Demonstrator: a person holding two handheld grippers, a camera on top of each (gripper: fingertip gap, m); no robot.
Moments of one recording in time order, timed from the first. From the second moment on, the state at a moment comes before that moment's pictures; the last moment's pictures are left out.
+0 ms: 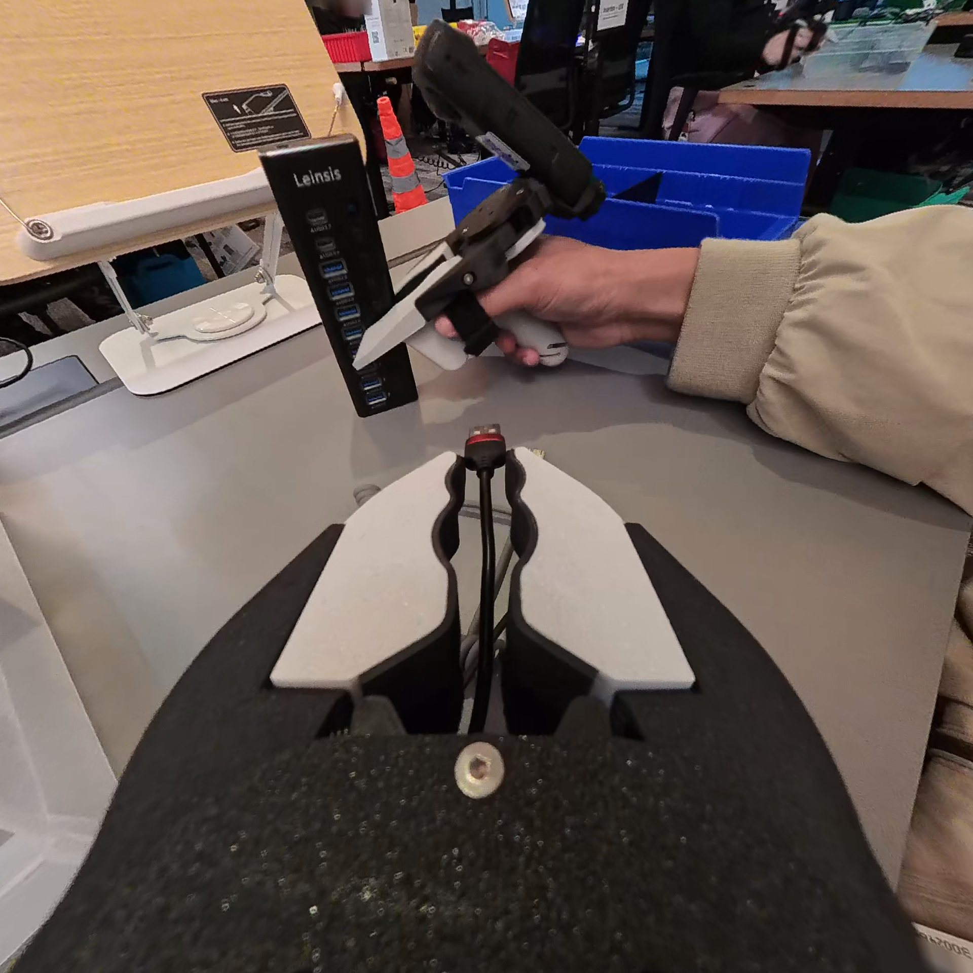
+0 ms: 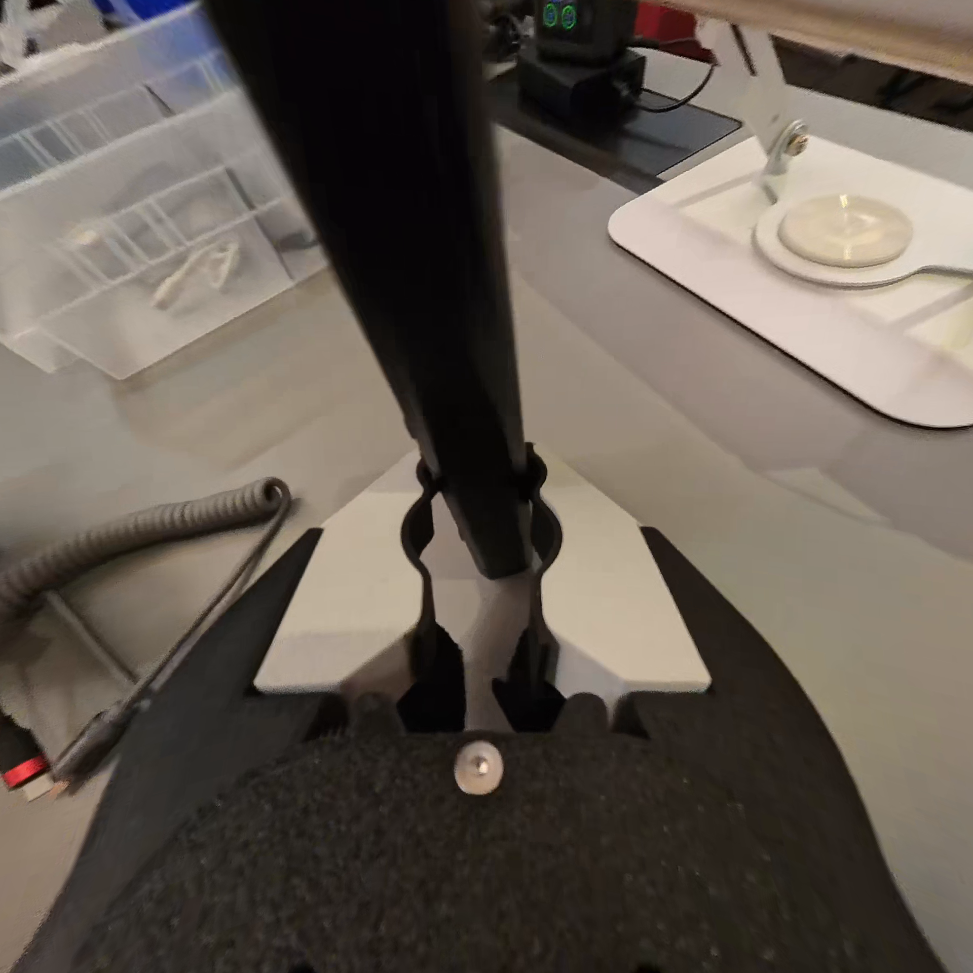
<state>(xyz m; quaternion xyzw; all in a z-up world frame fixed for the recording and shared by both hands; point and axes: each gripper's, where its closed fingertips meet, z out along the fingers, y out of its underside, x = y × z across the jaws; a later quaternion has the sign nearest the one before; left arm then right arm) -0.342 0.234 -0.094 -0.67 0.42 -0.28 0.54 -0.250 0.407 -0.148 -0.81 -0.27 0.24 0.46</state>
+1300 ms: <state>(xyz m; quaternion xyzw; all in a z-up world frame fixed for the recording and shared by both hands) -0.328 0.286 -0.037 -0.70 0.34 -0.16 0.61 -0.310 0.320 -0.024 -0.68 -0.19 0.38 0.60</state>
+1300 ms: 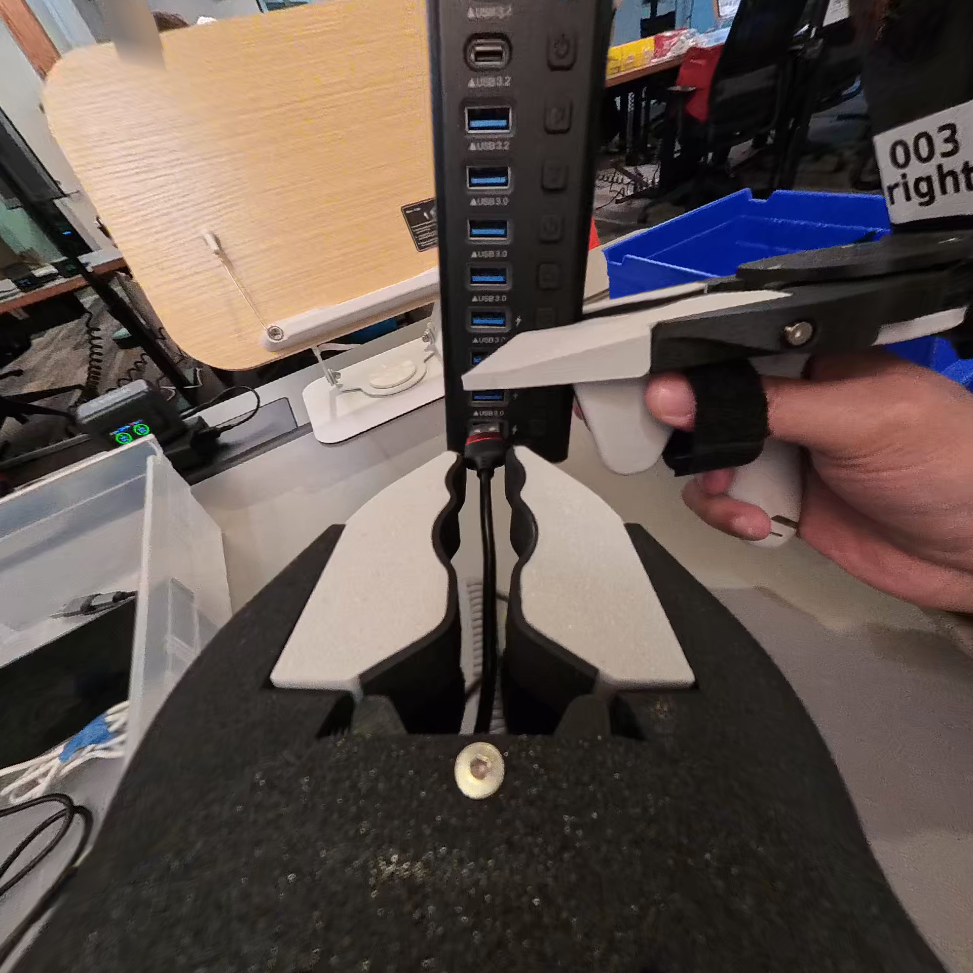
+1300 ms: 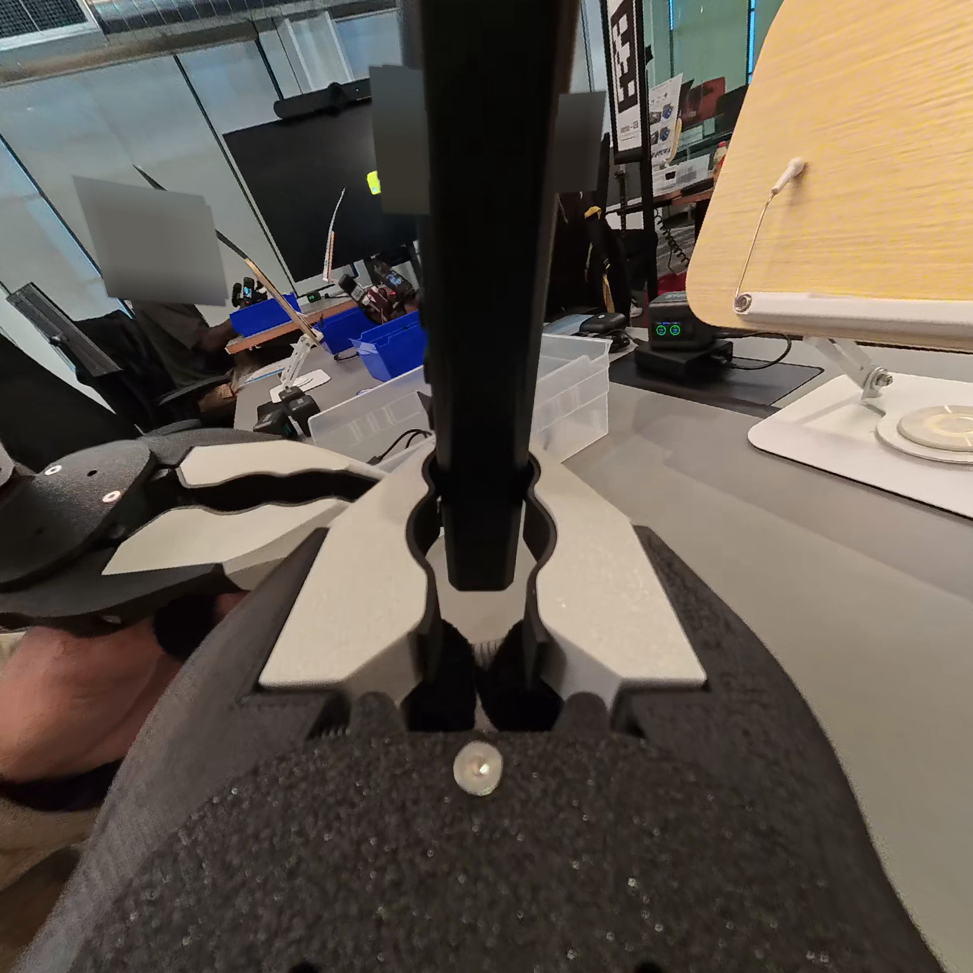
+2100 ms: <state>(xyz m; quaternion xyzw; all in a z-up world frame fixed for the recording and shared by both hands) -0.323 0.284 -0.038 -0.65 0.39 -0.11 0.64 -0.311 0.314 -0.029 -0.70 -0.14 0.46 0.52</state>
